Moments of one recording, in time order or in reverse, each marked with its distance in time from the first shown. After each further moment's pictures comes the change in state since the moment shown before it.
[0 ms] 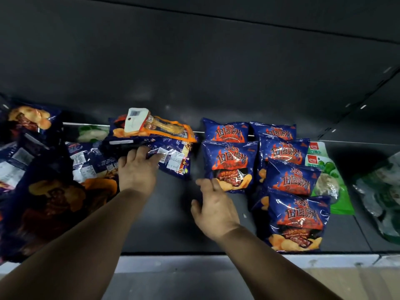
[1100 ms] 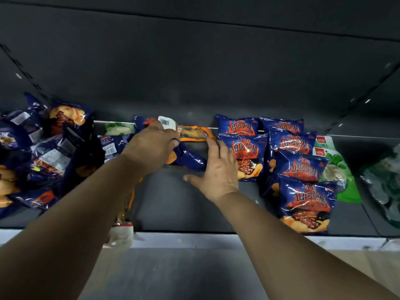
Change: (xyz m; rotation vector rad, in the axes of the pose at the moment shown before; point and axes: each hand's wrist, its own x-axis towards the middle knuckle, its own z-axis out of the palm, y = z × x) left_hand -0.024 -0.019 -0.107 -0.208 -0.071 0.245; right_hand 0.018 -0.043 -0.006 -0.025 0.228 0.014
